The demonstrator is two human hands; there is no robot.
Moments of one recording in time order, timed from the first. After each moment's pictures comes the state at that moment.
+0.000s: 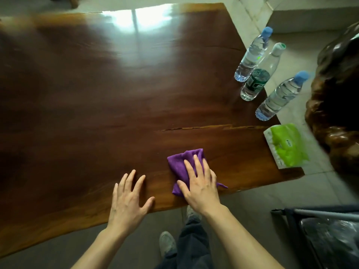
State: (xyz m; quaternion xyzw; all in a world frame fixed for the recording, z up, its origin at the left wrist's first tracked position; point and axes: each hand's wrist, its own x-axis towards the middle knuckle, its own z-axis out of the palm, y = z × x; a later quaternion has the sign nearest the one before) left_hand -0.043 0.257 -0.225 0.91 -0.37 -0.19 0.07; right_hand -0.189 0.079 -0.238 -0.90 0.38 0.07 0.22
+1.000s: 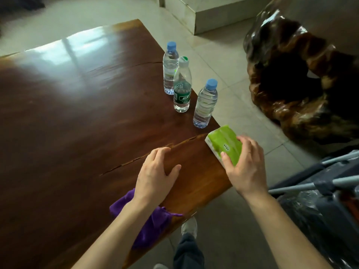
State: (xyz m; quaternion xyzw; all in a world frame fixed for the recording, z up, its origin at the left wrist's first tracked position) left_hand -0.121 -0.013 -0.149 0.78 -0.53 -0.20 0.28; right_hand -0.339 -0.107 -0.151 -0.74 0.62 -0.24 0.14
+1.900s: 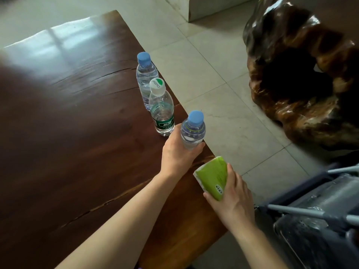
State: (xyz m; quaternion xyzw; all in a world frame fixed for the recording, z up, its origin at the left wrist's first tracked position) left_hand -0.157 -0.235 -0.179 0.75 -0.43 -0.29 0.41; right_hand -0.337 -0.179 -0.210 -0.72 0.66 -0.03 0.23
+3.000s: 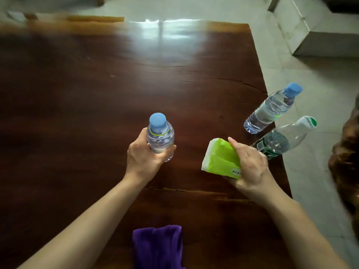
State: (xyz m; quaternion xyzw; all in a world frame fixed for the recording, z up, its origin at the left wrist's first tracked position) left_hand 0.072 -0.051 -0.161 0.85 -0.23 -0.08 0.46; right_hand -0.136 -0.252 -0.165 -0.94 0.26 -0.03 0.20
